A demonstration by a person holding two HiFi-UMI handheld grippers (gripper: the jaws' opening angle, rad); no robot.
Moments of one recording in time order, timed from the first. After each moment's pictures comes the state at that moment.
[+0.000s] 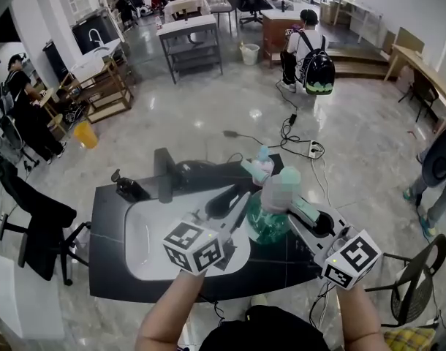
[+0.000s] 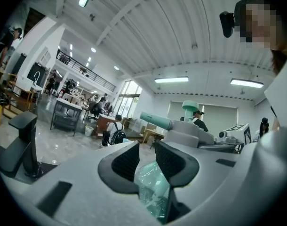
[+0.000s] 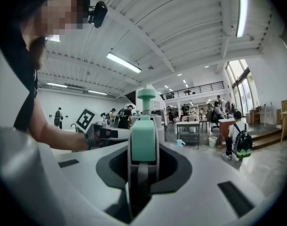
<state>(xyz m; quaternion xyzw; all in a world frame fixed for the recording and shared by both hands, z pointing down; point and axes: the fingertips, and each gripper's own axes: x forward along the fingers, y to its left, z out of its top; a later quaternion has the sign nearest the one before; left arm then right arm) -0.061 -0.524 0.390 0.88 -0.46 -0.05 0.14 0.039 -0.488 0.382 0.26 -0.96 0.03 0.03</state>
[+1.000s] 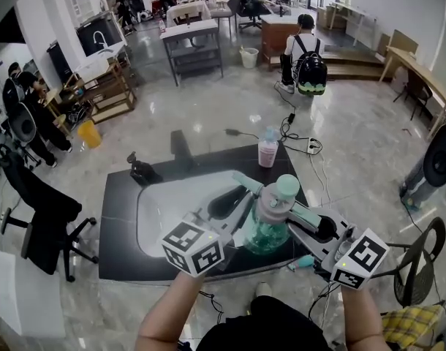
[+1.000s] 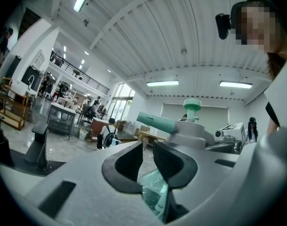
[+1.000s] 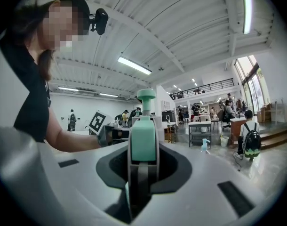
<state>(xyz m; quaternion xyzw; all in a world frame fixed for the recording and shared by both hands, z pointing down) -0.065 -0.412 0.357 0.90 -0.43 -0.05 0.11 0.022 -0.361 0.352 0.20 -0.98 0.04 0.03</state>
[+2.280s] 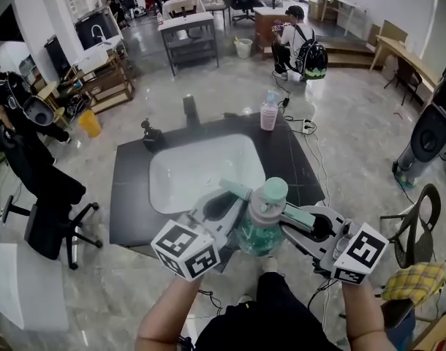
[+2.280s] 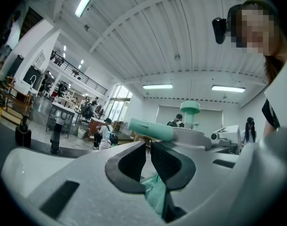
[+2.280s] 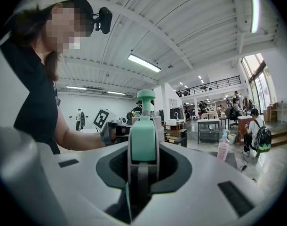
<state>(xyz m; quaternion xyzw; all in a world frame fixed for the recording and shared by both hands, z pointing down) -0.086 -0.242 0.352 0.90 -0.41 -0.07 0.11 -0.010 -0.188 0.357 0.17 -0.98 0.03 0.04</state>
